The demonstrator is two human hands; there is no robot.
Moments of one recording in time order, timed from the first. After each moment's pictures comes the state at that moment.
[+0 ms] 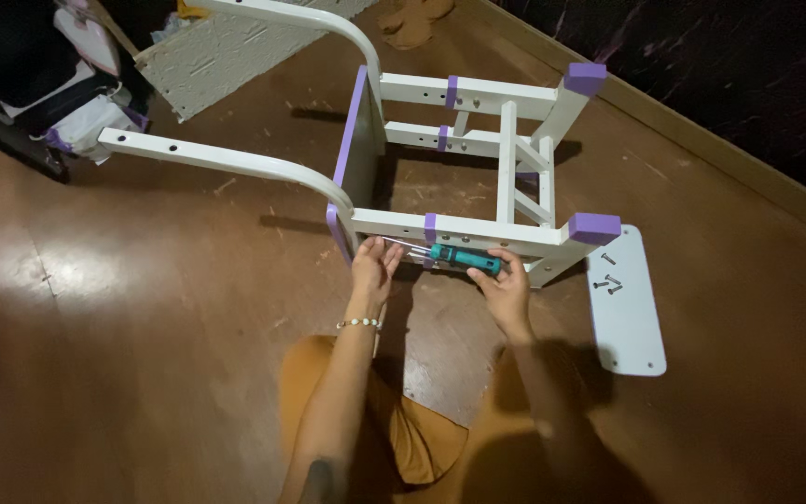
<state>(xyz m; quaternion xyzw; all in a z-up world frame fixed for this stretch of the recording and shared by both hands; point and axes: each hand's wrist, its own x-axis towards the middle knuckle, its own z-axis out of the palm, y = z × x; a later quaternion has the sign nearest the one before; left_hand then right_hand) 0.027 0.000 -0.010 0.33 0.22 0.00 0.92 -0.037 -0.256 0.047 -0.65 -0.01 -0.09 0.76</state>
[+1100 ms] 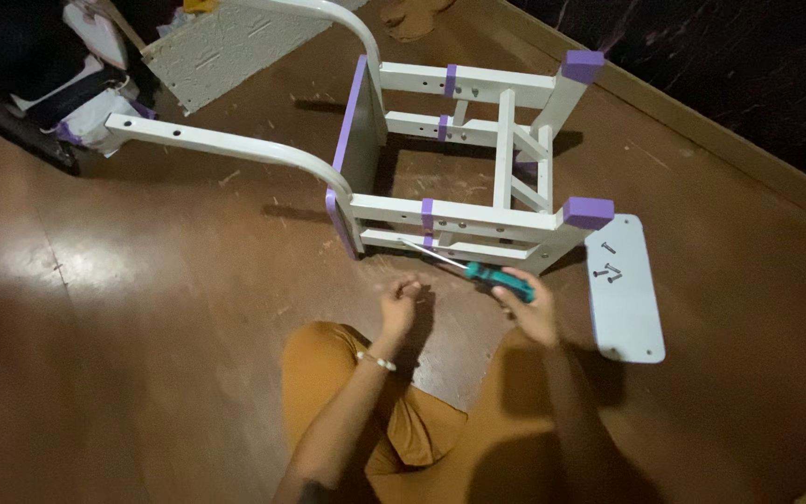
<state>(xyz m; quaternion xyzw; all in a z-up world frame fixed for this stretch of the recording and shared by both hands) -0.089 -0.060 0.046 0.50 0.18 -0.08 0.84 -0.086 -0.323 0.051 -0.76 0.07 0.08 0.64</state>
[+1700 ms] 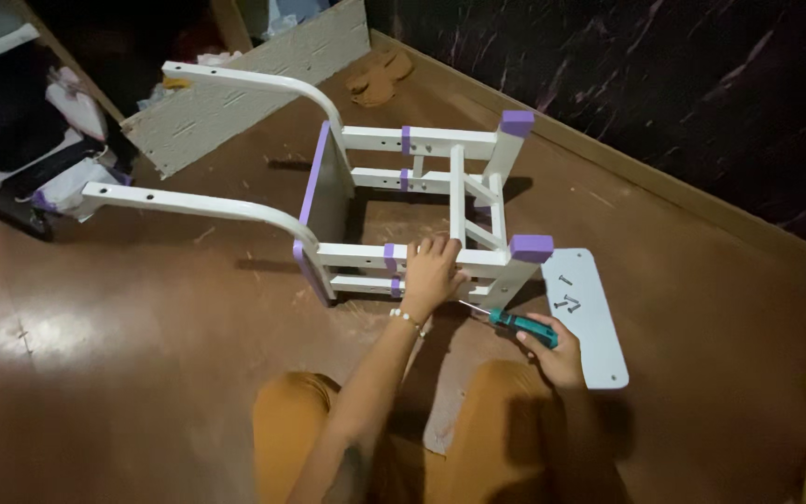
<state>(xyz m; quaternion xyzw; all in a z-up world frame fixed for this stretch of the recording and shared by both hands) 0.018 -0.155 0.136 0.94 -0.22 0.19 0.19 -0.120 -0.407 0.068 -0.75 0.10 -0.05 0.65</state>
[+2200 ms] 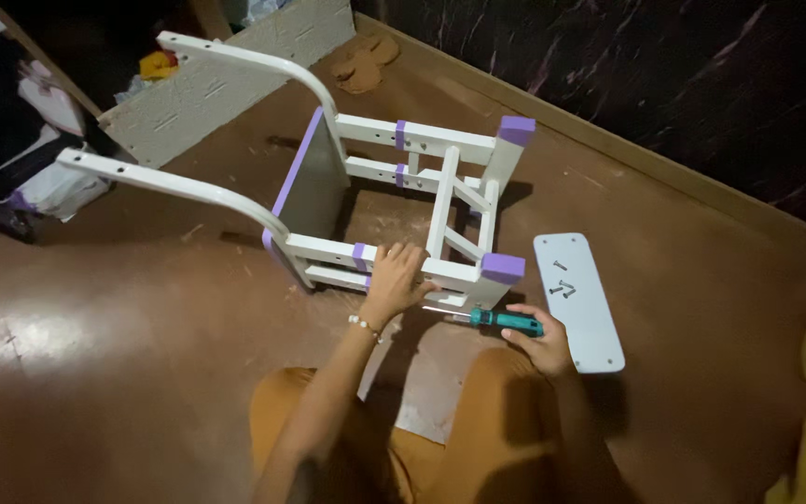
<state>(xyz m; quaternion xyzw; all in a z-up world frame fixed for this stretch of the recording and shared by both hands) 0.001 -0.094 0.126 0.91 -0.30 0.20 0.22 -0.125 -0.396 0.085 -0.78 0.04 -0.01 0.63</state>
